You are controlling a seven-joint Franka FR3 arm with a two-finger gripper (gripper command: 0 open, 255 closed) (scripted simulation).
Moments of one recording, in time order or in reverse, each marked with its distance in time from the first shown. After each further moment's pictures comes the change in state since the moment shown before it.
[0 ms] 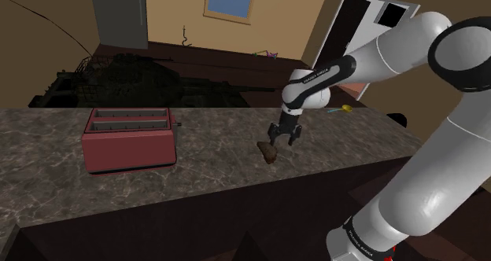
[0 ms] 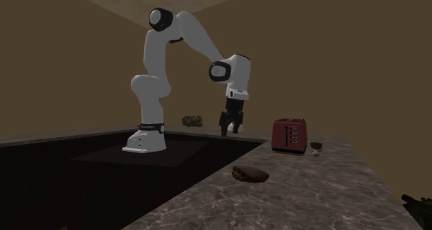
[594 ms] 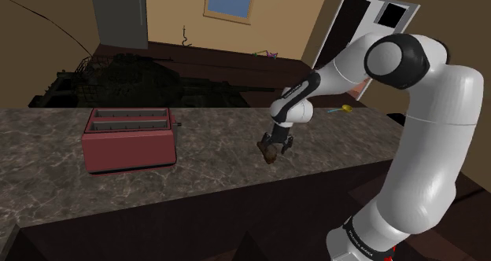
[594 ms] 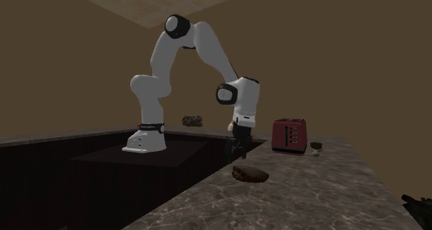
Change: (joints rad) arm -0.047 0.342 -0.005 0.157 0.097 0.170 -0.002
